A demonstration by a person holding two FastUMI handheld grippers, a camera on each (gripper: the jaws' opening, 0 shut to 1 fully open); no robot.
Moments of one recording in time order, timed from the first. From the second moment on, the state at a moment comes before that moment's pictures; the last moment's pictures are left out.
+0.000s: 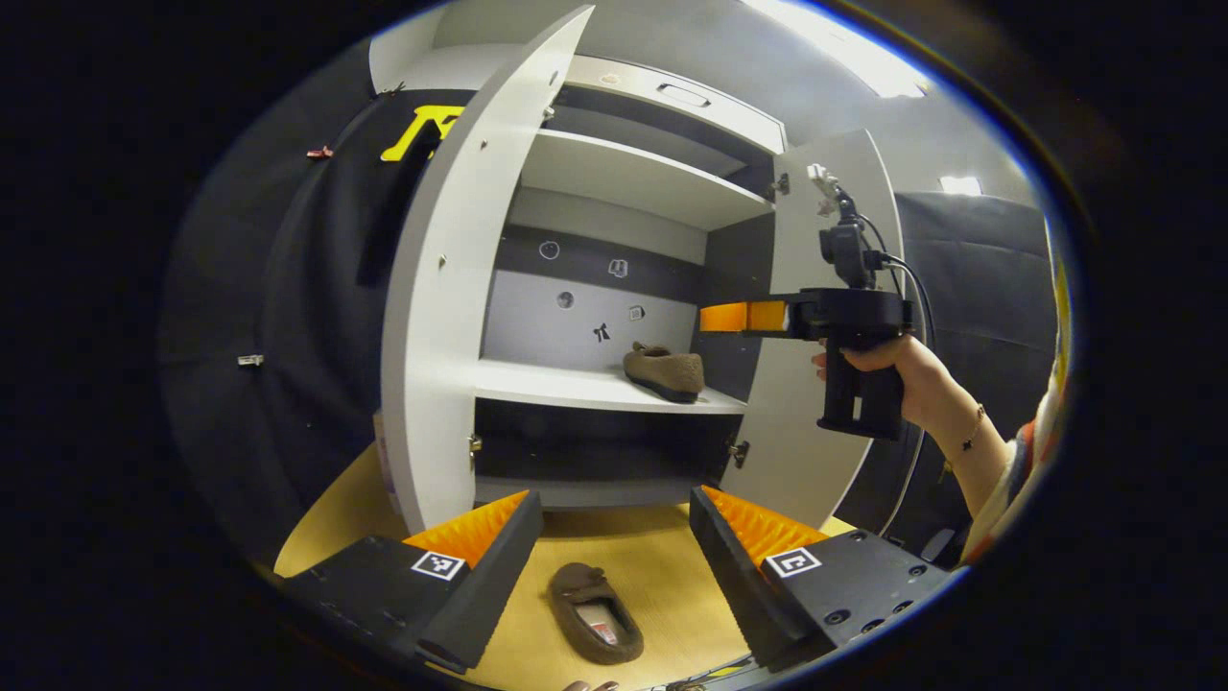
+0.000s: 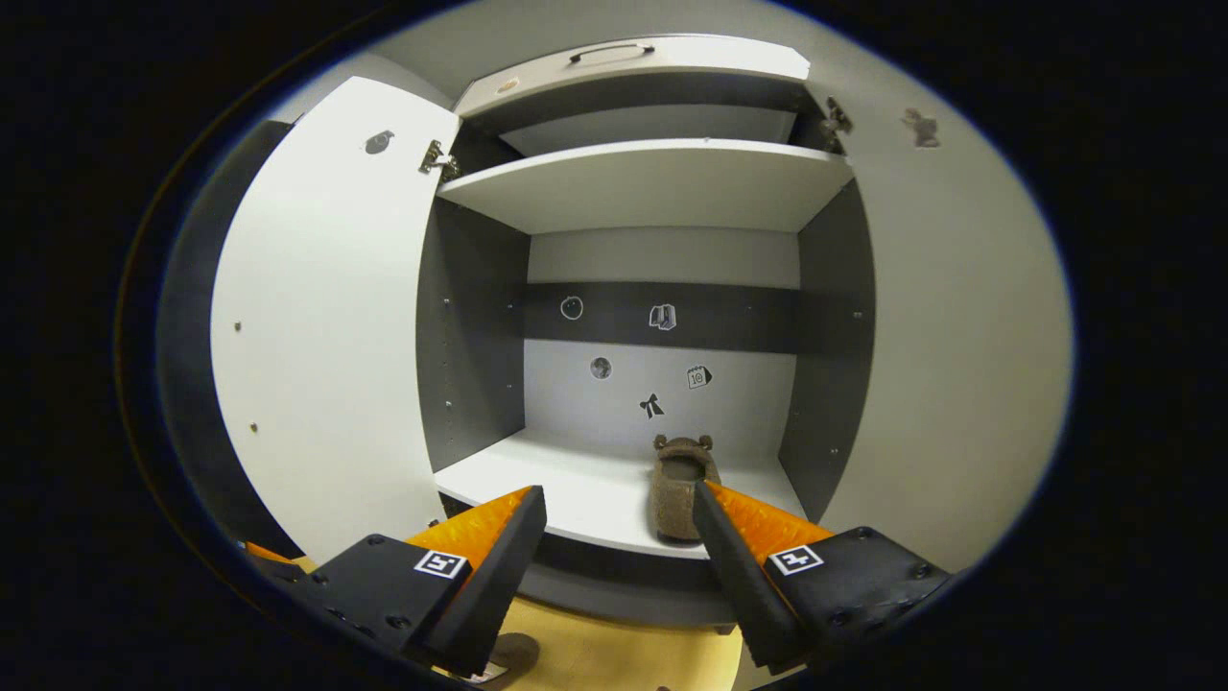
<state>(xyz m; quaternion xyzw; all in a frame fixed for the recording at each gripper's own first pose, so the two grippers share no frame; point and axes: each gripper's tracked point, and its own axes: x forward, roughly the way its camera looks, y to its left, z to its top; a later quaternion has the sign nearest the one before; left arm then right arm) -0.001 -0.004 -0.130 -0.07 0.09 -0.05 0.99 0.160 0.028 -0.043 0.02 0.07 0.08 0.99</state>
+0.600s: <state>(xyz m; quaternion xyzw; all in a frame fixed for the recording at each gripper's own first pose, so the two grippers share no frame) 0.028 -0.003 -0.313 0.03 0.18 -0.03 0.98 0.078 -0.010 -0.160 0.02 0.06 0.02 1.00</state>
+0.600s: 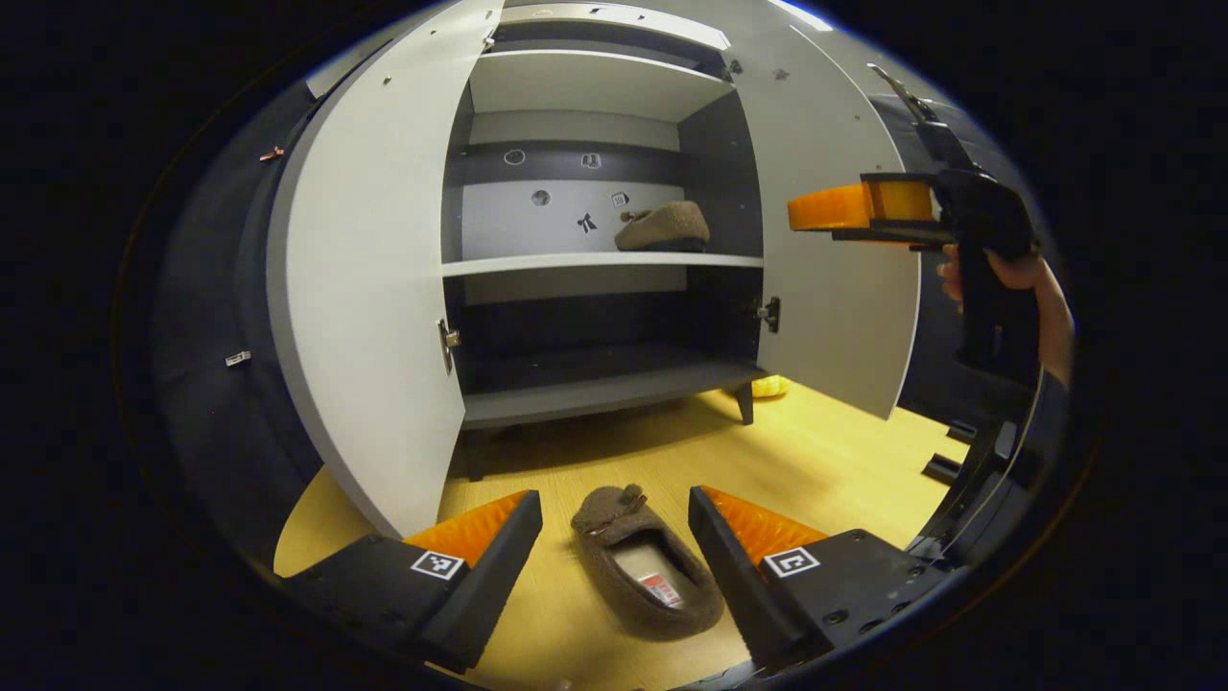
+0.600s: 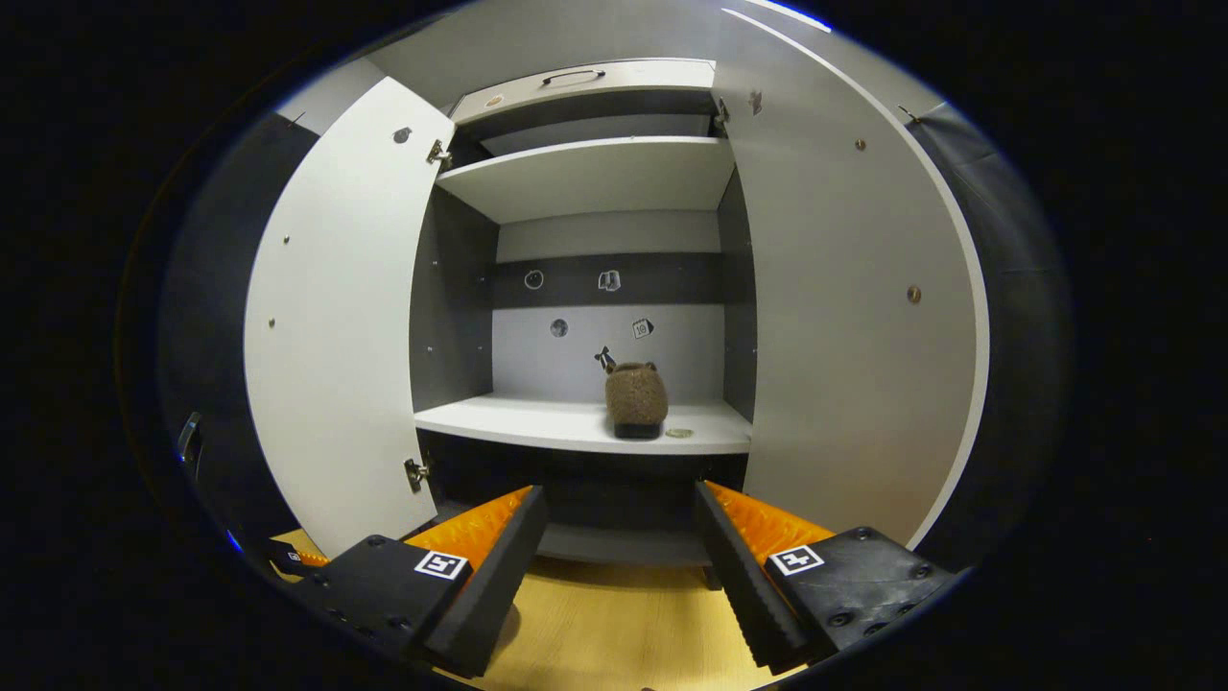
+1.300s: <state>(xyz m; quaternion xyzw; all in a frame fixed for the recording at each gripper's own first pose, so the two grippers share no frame) 0.070 0.009 -0.434 -0.02 0.27 0.01 0.96 0.114 -0.032 -0.257 0.01 0.13 0.04 0.99</state>
